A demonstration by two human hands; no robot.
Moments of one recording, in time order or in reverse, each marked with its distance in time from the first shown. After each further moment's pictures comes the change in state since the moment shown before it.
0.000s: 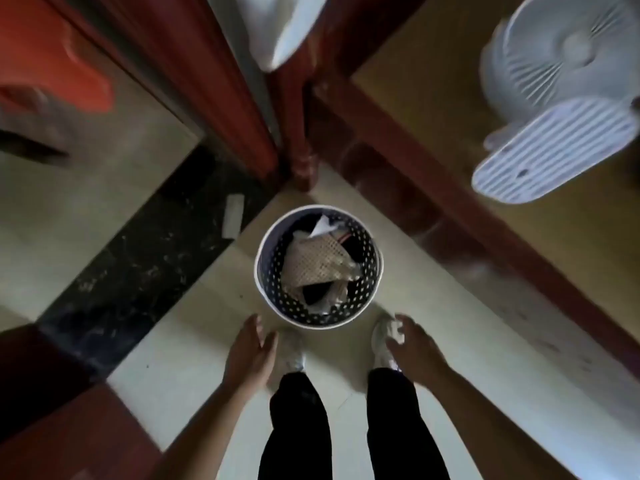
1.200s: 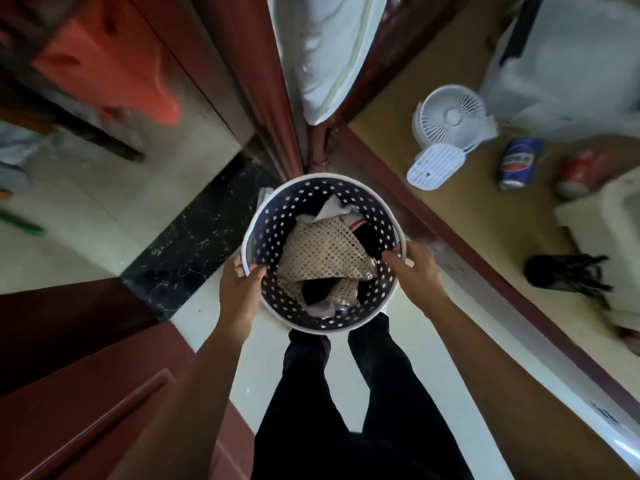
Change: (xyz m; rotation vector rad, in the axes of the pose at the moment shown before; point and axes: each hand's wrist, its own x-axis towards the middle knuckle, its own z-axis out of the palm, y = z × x) left_hand -0.244 0.090 -0.196 -0.613 0.157 -0.082; right_hand -0.284 -0.108 -0.151 0.461 0.307 -0.173
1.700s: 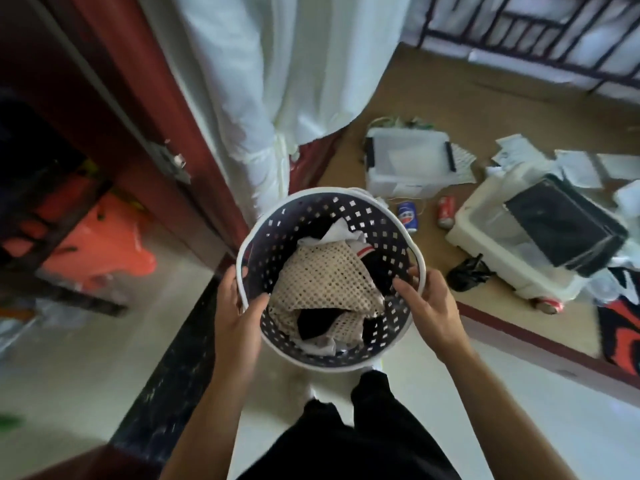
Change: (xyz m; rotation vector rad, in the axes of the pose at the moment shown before) left_hand -0.173 0.127 -0.058 -0.134 -0.311 0.601; right_hand -0.209 -0.064 -0.105 0.427 0.407 -0.131
